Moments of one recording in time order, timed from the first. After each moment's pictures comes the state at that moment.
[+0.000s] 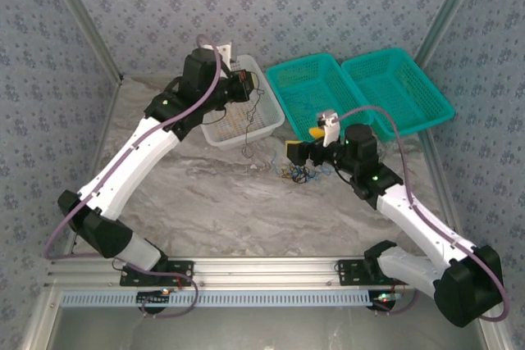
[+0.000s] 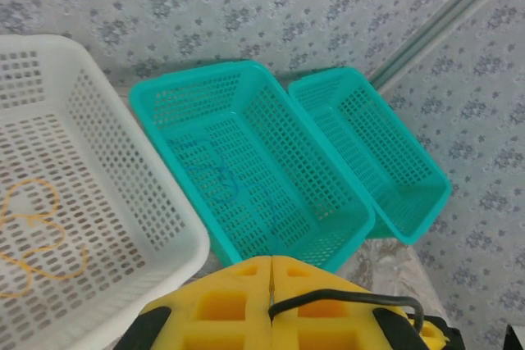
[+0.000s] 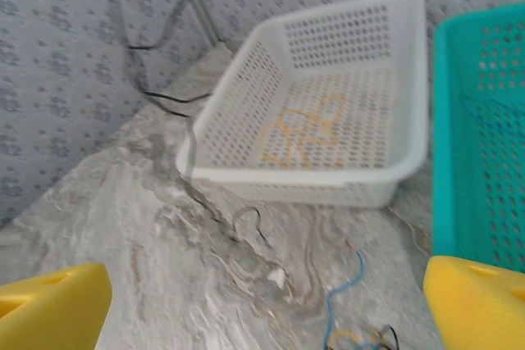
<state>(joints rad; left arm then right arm) -0.65 1.52 1.72 -0.58 0.01 -0.57 0.47 1.04 0.73 0.04 -0.34 0.24</state>
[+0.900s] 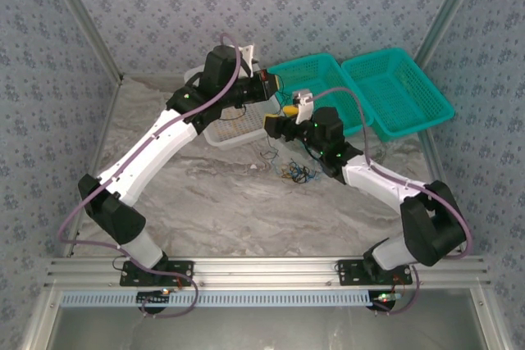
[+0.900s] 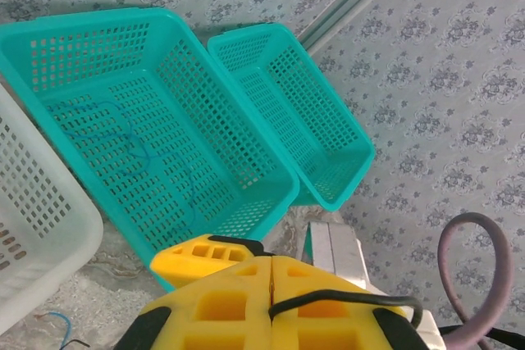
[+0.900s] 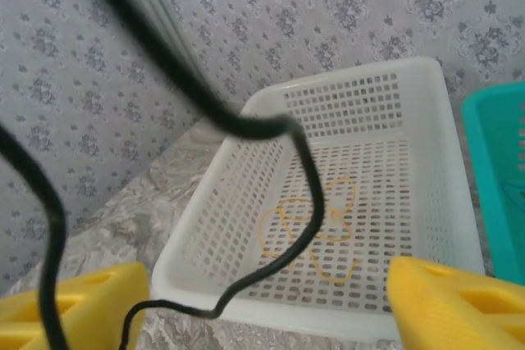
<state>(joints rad) -0.69 1.64 1.79 -0.53 0.17 -0.67 0.55 1.45 0.87 0.42 -0.19 0.32</state>
